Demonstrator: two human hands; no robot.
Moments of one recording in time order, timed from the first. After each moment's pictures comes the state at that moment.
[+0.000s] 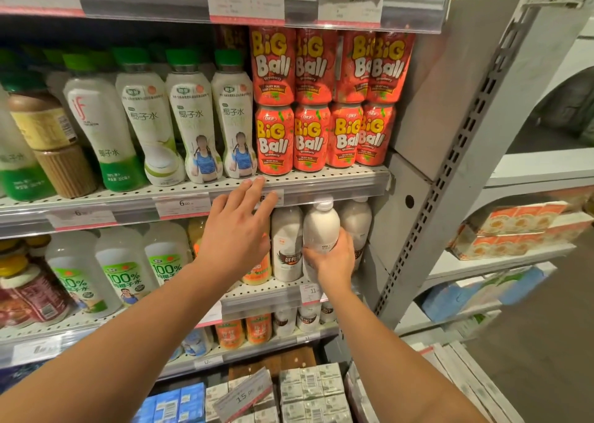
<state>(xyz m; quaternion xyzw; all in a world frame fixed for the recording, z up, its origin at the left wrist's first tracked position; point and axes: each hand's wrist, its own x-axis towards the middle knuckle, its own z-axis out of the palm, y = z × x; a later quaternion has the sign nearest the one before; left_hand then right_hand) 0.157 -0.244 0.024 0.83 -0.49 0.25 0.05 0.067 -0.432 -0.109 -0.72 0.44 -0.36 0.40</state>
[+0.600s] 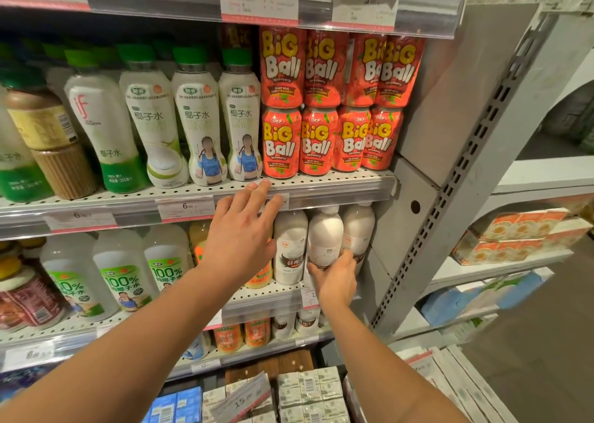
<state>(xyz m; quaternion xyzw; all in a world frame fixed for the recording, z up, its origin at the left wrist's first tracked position) 0.160 -0.244 0.026 0.83 -0.49 0.26 0.06 0.064 -0.415 -0.130 -0.75 0.54 -0.26 0.28</state>
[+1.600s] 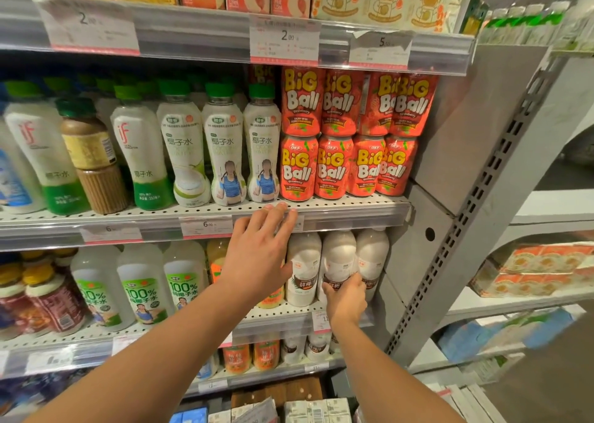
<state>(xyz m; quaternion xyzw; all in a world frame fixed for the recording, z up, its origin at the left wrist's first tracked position) 0.158 -0.247 0.028 0.84 -0.47 0.26 0.07 0.078 -0.428 -0.135 -0.75 0.55 -0.22 0.29</state>
